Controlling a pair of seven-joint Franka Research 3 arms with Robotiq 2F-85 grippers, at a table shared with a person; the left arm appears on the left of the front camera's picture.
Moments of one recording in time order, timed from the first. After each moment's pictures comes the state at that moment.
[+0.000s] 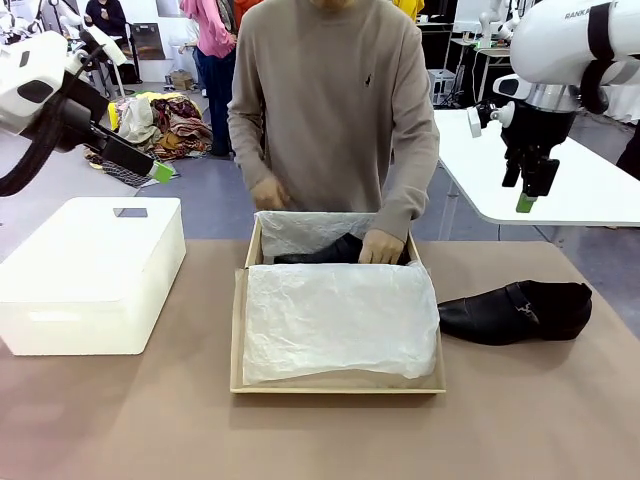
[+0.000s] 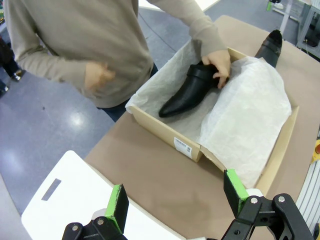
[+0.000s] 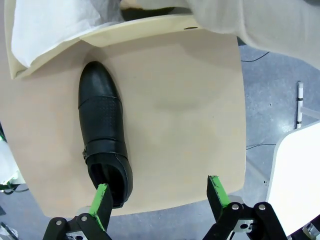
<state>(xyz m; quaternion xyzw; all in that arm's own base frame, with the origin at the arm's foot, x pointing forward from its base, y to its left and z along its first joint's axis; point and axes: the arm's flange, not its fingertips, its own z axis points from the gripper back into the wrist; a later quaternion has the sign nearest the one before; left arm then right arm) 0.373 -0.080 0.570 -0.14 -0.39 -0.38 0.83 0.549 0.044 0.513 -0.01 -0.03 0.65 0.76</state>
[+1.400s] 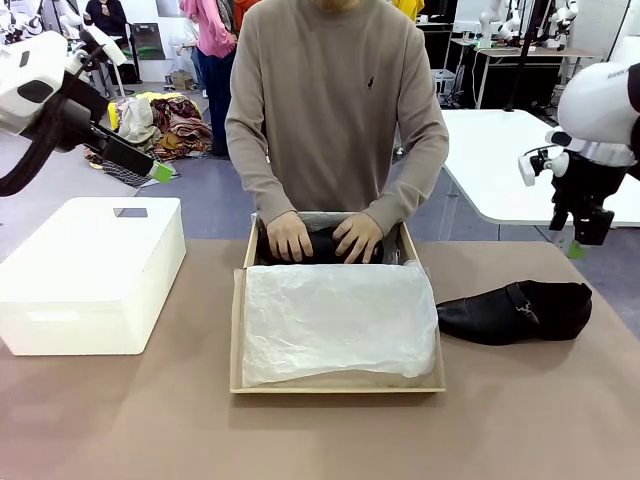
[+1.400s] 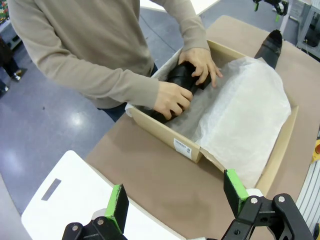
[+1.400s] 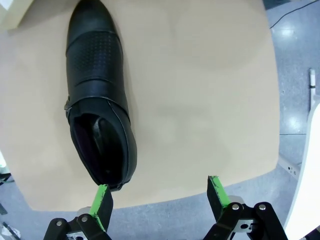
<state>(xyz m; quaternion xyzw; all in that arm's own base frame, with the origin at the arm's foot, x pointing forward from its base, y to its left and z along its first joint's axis) 0.373 -0.080 0.570 -0.14 -0.39 -0.38 0.83 0.521 -0.052 0.433 0.01 -0.02 0.64 0.77</state>
